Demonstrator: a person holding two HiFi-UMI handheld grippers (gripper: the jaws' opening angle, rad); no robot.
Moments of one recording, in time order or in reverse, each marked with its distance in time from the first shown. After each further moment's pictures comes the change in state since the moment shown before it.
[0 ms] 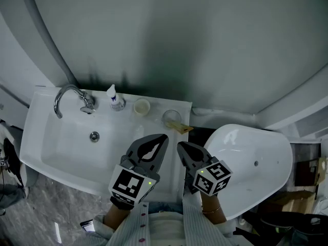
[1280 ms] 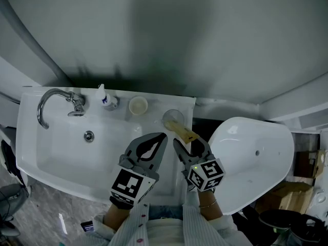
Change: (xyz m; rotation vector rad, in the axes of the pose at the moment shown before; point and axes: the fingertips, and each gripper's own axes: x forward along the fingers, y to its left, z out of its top) left arm 0.040 0.044 -0.050 -0.081 0.100 -0.024; right arm 0.055 -0.064 -0.037 -0.031 0.032 -0.164
